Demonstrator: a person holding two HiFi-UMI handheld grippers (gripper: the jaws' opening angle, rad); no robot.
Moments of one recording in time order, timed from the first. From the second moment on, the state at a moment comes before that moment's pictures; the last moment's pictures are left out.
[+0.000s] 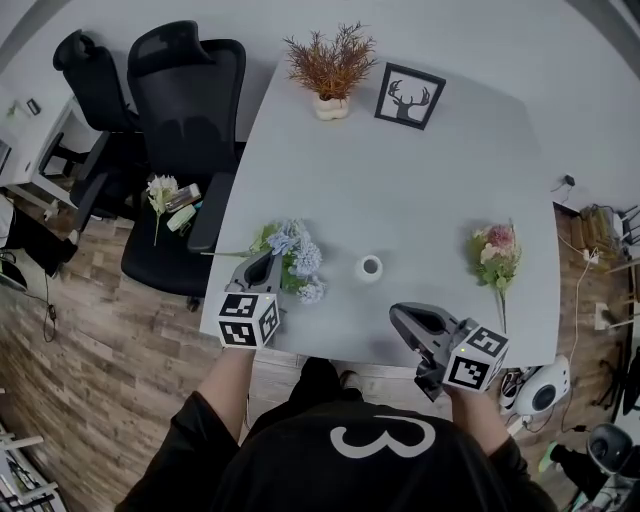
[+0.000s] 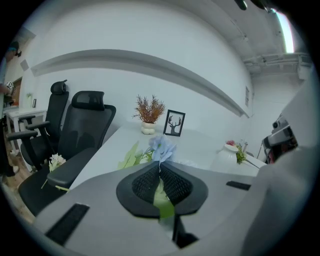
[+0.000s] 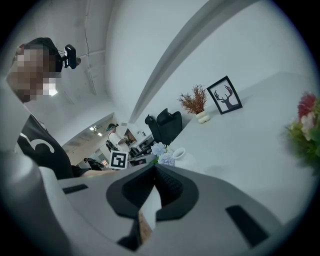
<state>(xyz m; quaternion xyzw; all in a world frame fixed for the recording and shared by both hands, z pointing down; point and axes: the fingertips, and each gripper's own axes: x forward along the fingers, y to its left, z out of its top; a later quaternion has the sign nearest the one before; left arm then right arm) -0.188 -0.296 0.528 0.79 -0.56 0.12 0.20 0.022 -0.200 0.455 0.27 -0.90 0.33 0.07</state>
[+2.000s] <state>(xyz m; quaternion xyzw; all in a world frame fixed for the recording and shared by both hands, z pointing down) 0.037 -0.104 0.351 0.94 -0.29 0.02 0.16 0.095 -0.109 0.373 0.22 -0.95 0.23 0.00</state>
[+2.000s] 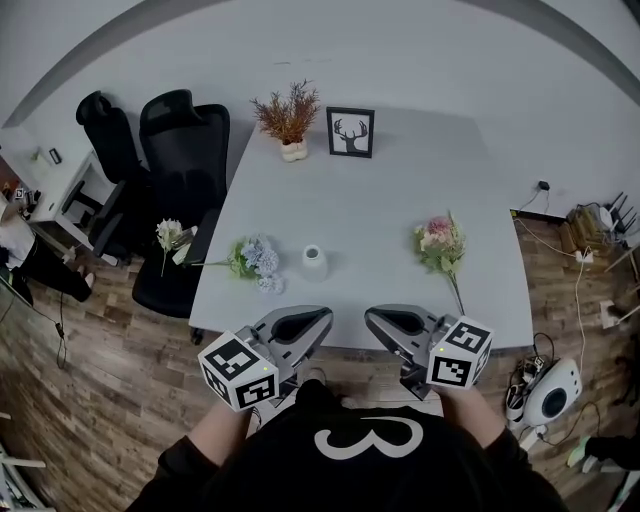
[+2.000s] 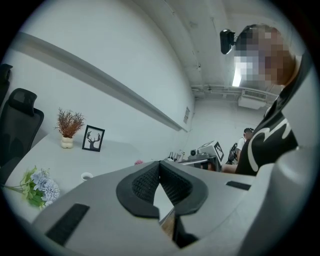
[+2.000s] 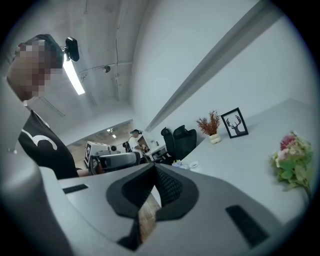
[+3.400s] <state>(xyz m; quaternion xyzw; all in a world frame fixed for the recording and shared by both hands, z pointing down) 0.044 -0.231 0.365 0.96 -0.18 0.06 0.22 0.297 -0.285 0.461 0.51 -0.81 0.18 0.24</state>
